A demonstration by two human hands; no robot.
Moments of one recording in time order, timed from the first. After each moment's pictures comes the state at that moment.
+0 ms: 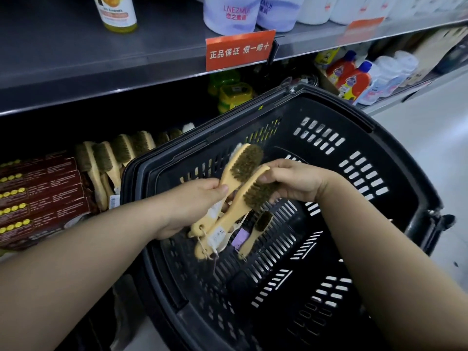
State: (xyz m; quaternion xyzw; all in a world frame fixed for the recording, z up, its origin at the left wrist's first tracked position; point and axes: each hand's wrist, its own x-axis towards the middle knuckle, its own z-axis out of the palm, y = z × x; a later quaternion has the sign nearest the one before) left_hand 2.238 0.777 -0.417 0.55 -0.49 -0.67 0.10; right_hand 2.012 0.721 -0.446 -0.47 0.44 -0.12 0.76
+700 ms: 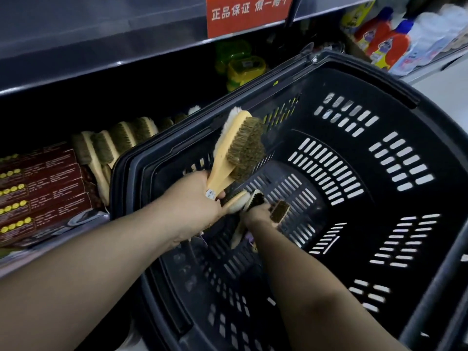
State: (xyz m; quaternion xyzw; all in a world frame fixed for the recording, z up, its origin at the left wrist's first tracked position) left_hand 2.236 0.771 -0.435 0.65 -0.51 -0.55 0.11; right_hand 2.083 0.751 -0.662 -0.24 0.83 -0.04 0.51
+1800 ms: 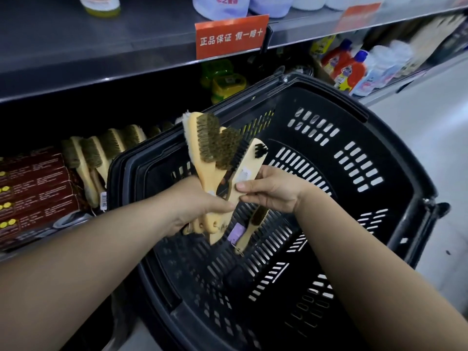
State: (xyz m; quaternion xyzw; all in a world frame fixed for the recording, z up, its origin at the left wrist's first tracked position) left_hand 2.227 0.774 -0.439 0.58 -0.44 -0.67 0.15; right_hand 2.037 0.744 -0.467 -0.32 0.42 -0.22 0.82
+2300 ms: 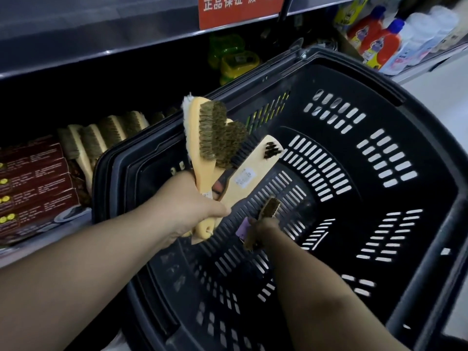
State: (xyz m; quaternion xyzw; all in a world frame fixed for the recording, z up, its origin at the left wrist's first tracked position) left_hand 2.236 0.771 -0.450 0.65 -0.46 -0.59 0.15; right_hand 2.044 0.785 -0.648 -0.14 0.82 -0.12 0.55
